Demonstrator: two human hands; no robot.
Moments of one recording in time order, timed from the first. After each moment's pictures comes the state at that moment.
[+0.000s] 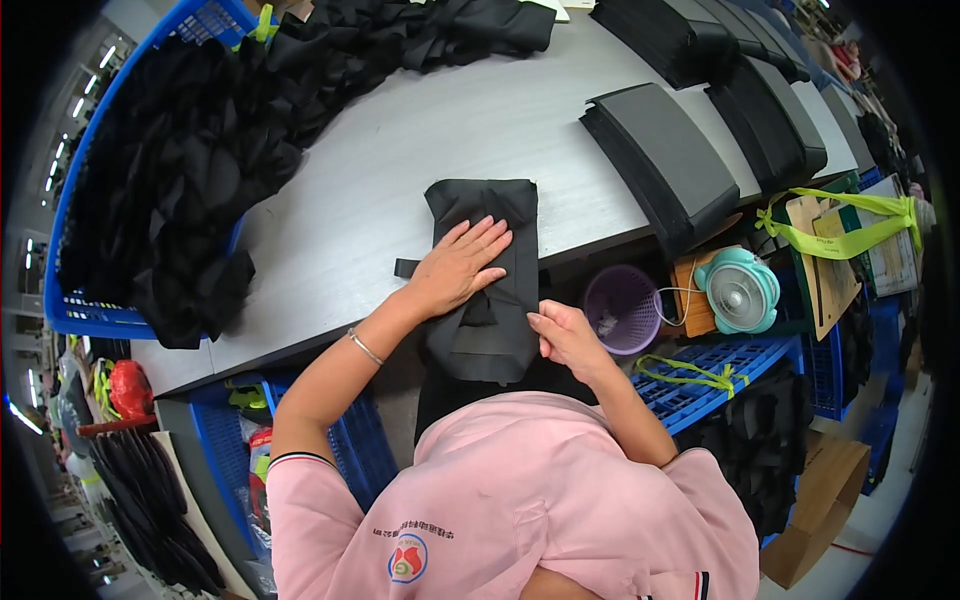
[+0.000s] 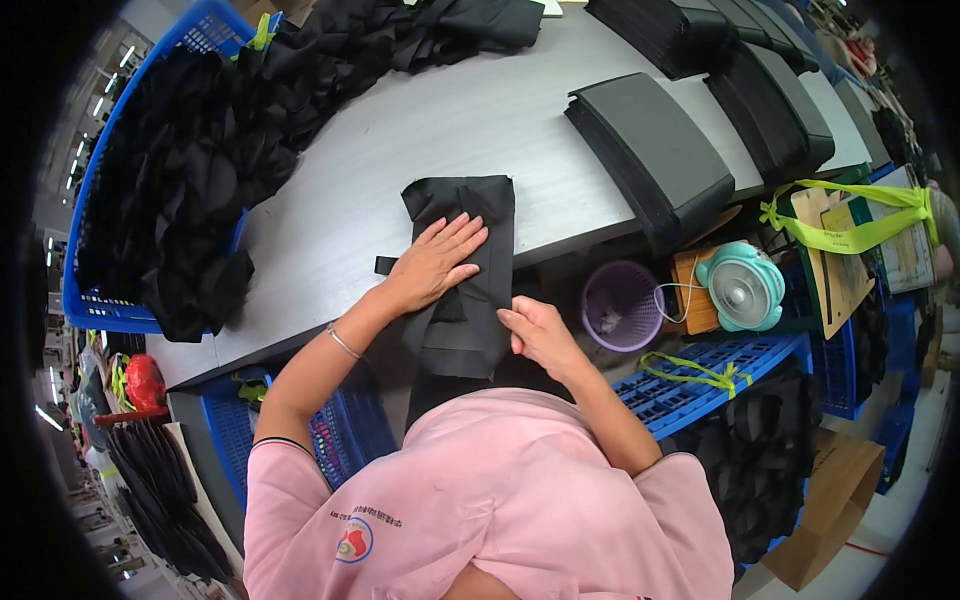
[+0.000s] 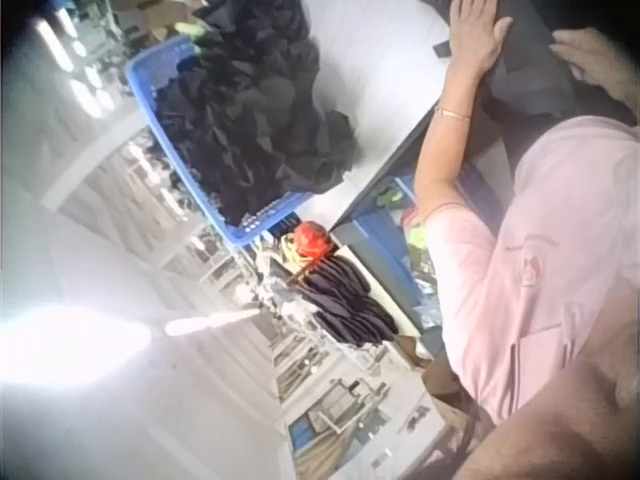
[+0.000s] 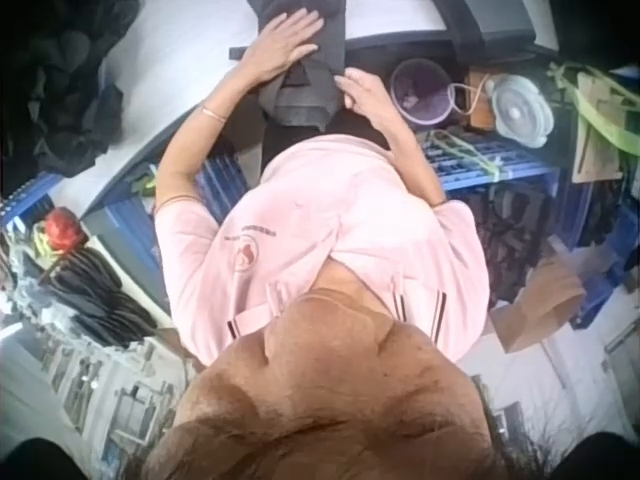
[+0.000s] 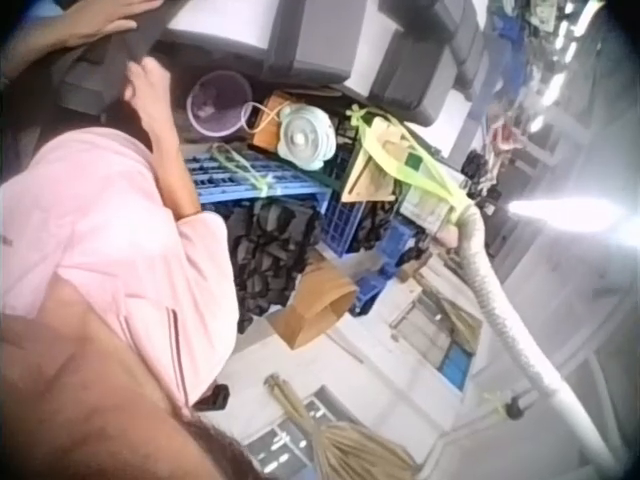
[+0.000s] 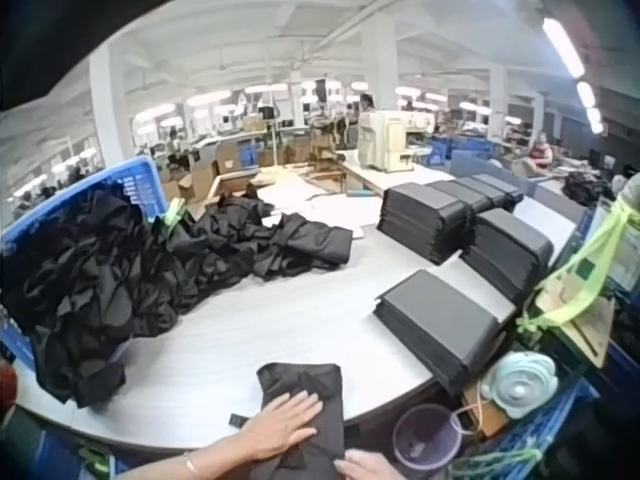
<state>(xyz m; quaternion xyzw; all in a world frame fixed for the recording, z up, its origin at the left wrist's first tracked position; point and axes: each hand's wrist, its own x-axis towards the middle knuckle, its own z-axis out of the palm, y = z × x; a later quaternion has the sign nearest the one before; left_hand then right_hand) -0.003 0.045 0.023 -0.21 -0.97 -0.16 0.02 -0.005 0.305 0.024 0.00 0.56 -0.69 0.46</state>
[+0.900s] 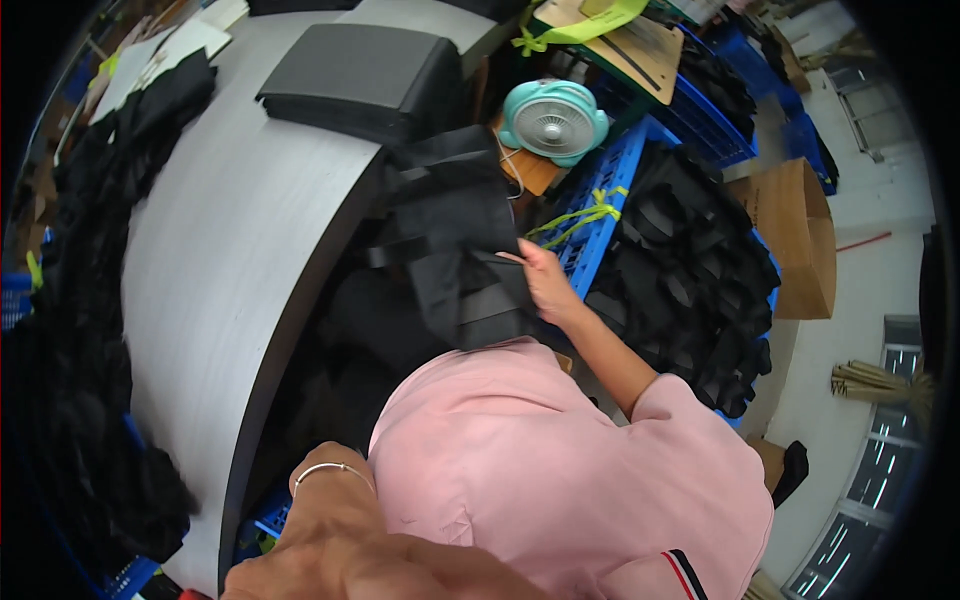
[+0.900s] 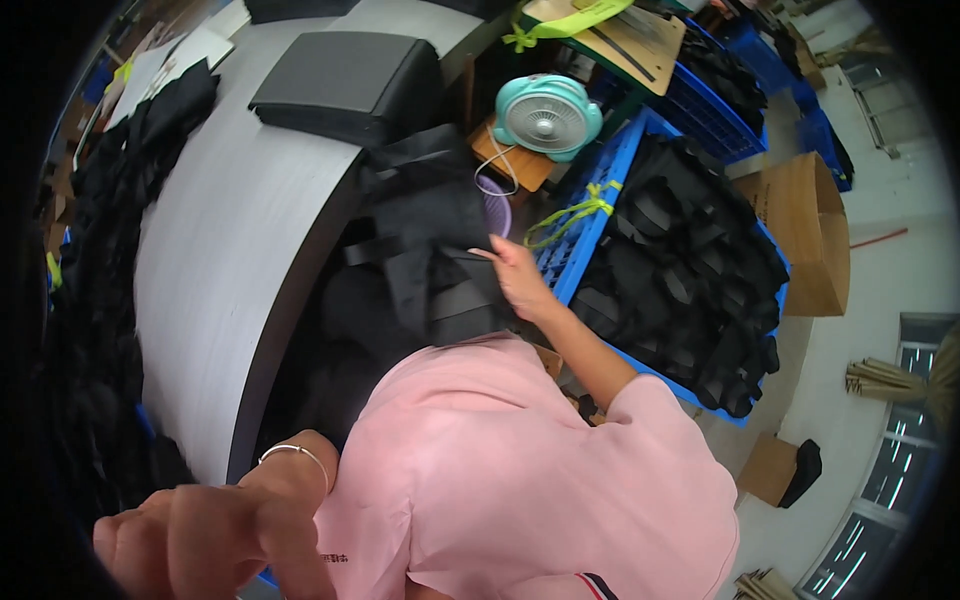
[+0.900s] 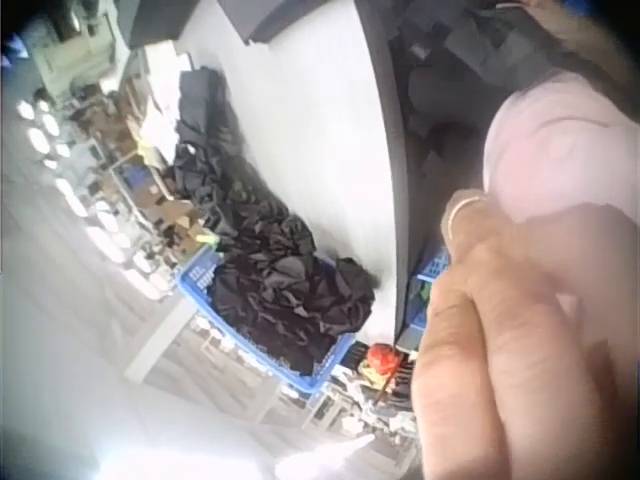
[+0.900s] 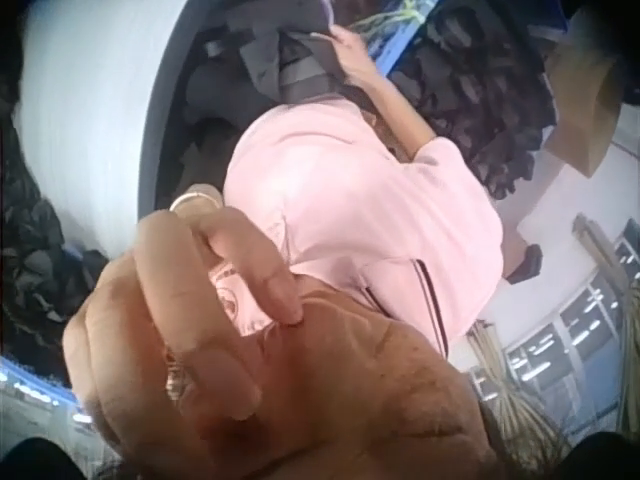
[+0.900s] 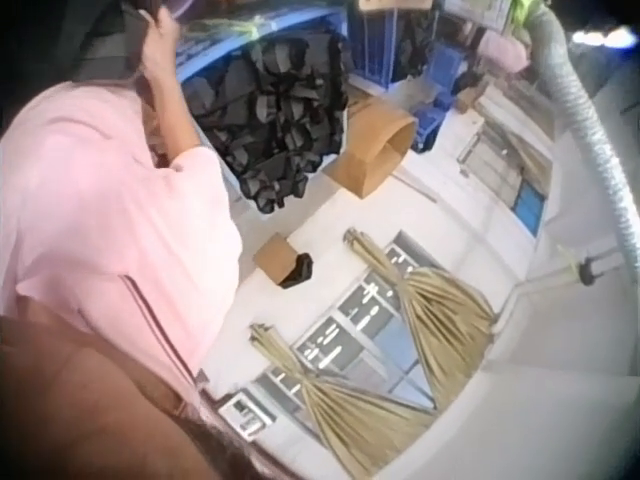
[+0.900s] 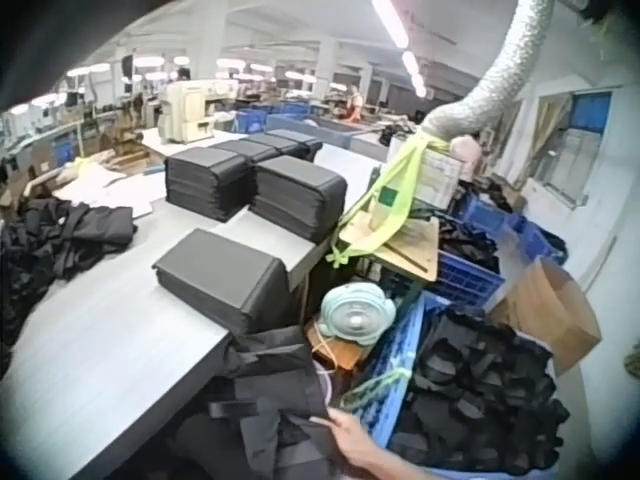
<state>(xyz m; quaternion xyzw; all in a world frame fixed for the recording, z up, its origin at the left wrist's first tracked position) 0.104 0.236 0.306 -0.20 -0.34 -0.92 -0.08 0.061 0.488 -0.019 0.13 0.56 -0.81 0.10</state>
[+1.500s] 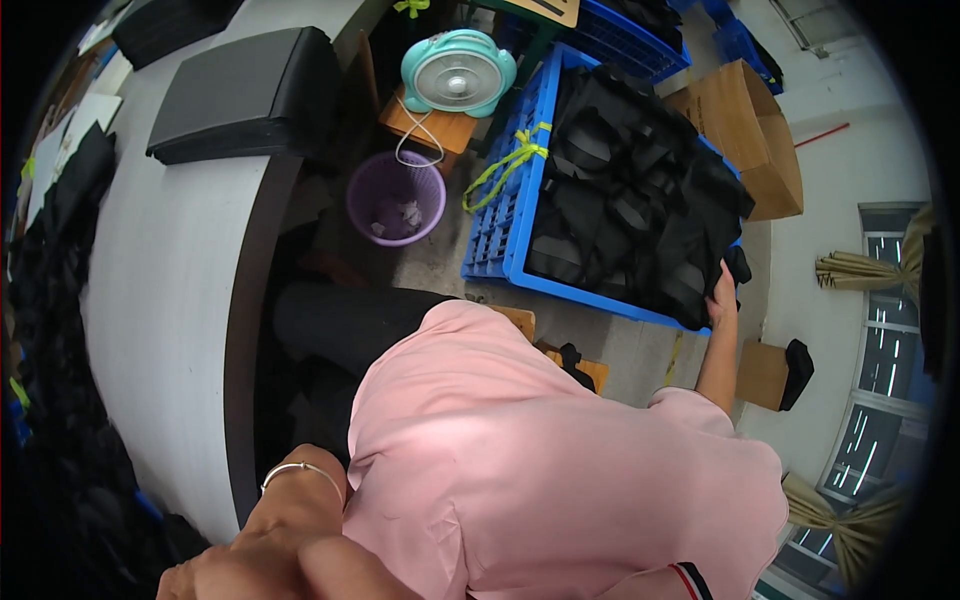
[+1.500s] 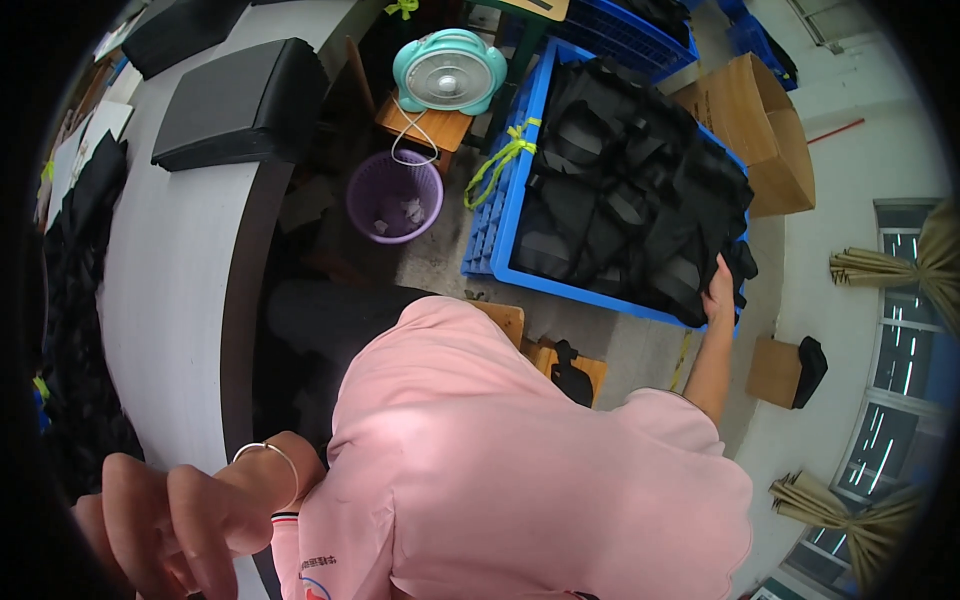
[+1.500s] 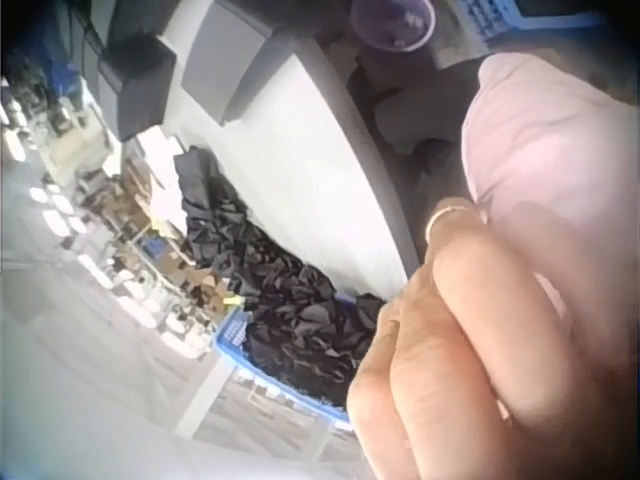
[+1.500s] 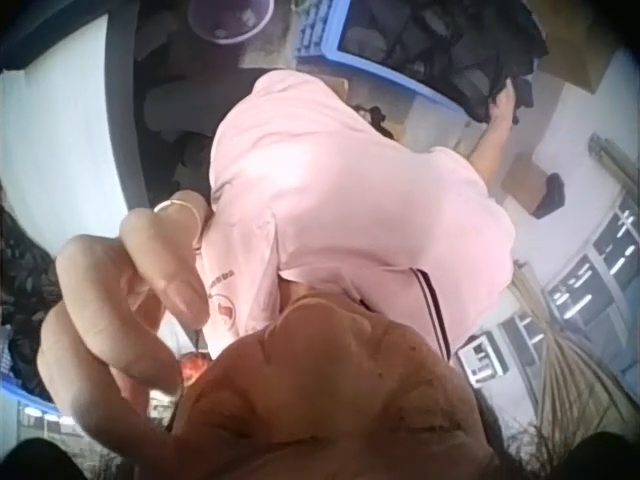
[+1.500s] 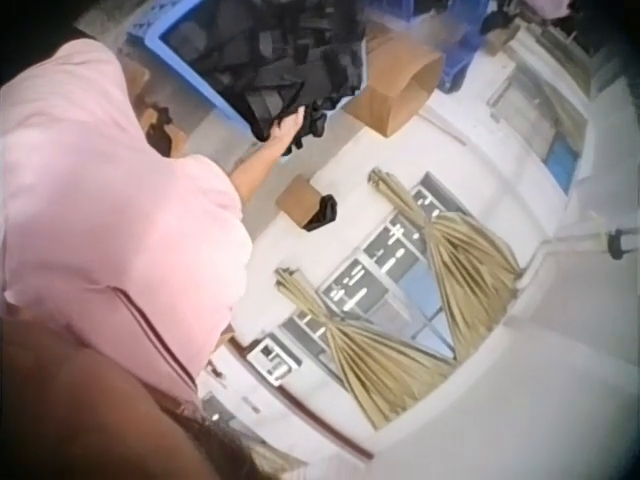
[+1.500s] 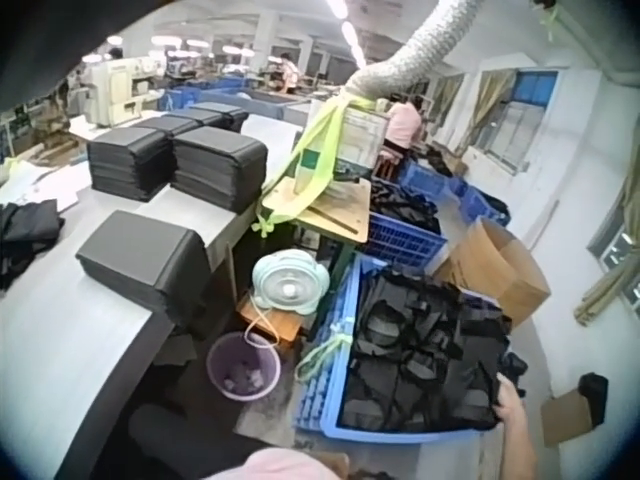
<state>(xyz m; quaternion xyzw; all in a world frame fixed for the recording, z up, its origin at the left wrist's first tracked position) 0.107 0.281 0.290 -0.22 -0.26 -0.93 -0.13 0.389 0.855 -0.001 0.53 0.48 -0.66 -0.23</state>
